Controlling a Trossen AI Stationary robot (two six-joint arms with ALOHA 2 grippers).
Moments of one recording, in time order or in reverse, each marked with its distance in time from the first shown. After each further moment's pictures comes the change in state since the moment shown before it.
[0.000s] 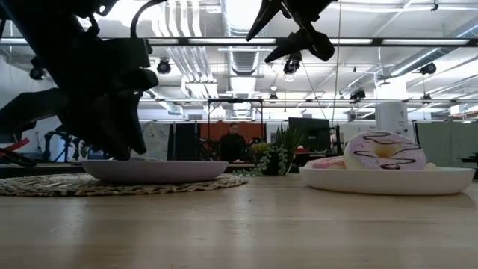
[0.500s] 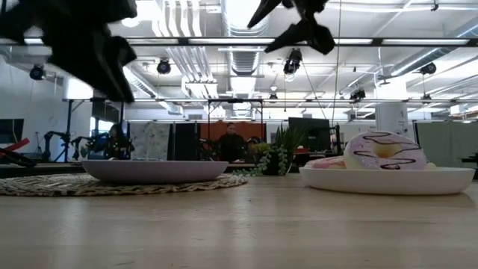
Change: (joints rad) left arm 0.001 -0.277 0.000 -0.118 0.066 -0.286; right arm 0.022 -0.025 -0.002 0.005 -0.056 -0.064
